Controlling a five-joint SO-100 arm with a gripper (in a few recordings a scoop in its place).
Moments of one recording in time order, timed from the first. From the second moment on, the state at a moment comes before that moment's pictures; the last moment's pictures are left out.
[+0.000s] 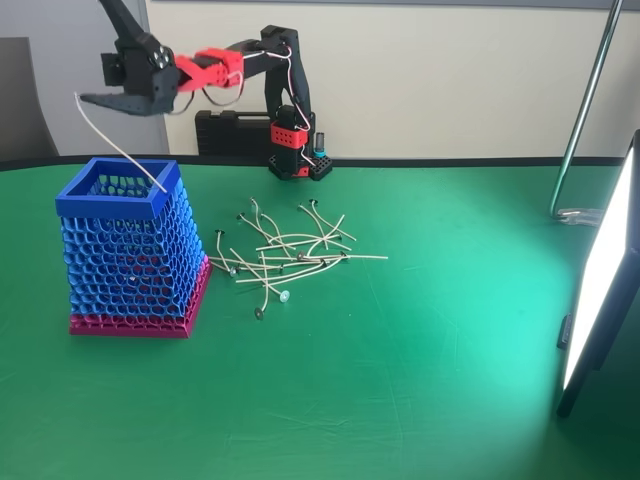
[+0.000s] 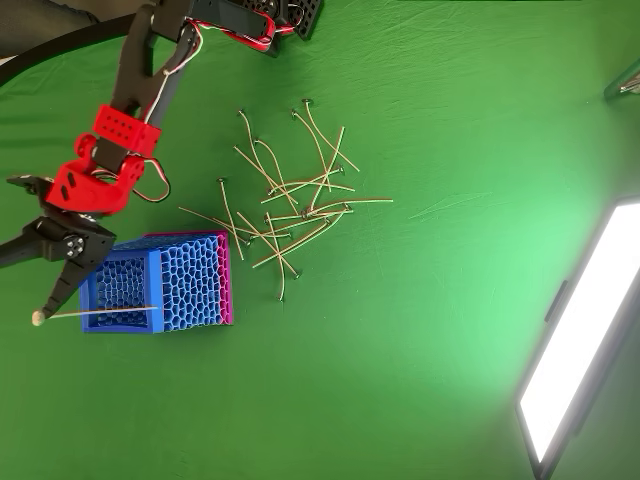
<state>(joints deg) 31.0 80.1 77.1 -10.1 8.0</state>
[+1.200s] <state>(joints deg) 13.3 108.3 71.9 83.9 34.7</state>
